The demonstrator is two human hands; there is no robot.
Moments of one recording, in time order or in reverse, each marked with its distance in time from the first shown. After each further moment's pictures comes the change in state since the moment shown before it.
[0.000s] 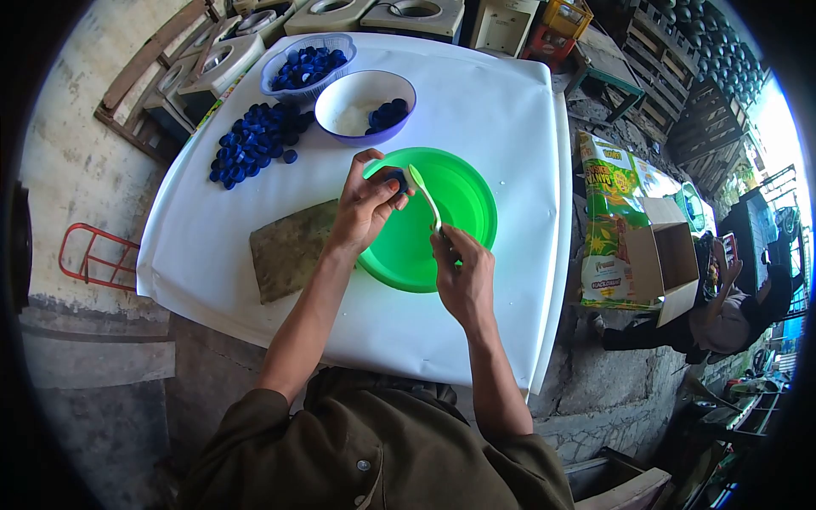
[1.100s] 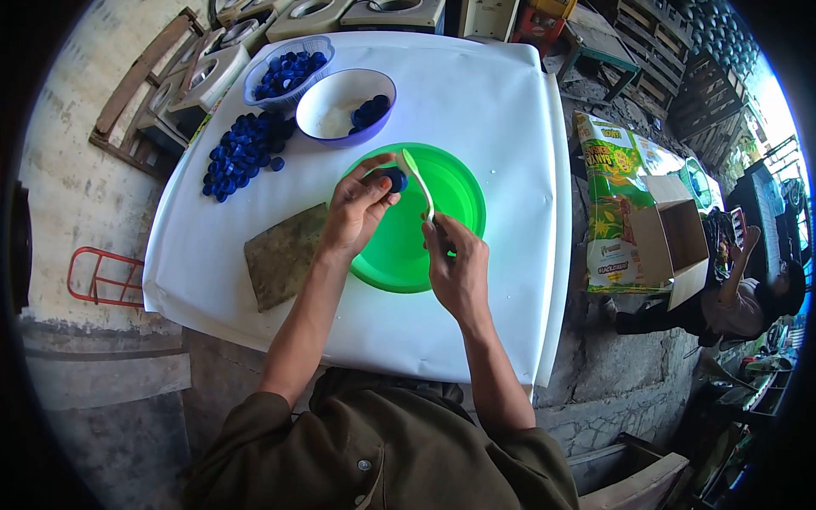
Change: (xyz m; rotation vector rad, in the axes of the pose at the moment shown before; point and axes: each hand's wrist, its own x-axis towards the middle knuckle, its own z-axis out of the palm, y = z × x) left_hand 0.005 -0.006 0.003 0.053 -0.011 -0.136; right_hand 0.007 0.004 -0.004 0.149 0.030 0.110
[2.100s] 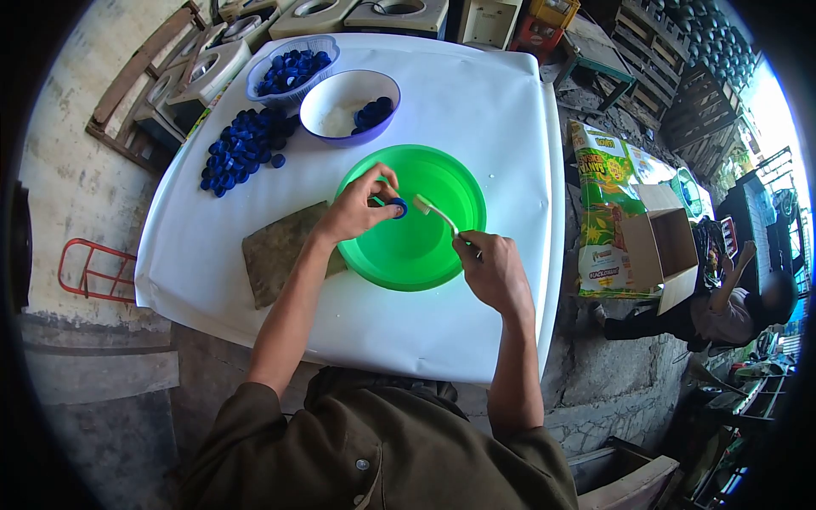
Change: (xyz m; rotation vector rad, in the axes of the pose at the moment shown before) left_hand 0.005 0.014 -0.020 0.959 -0.145 -0.068; right_hand 0.010 -0.009 -0.048 -0.461 -0.203 0.048
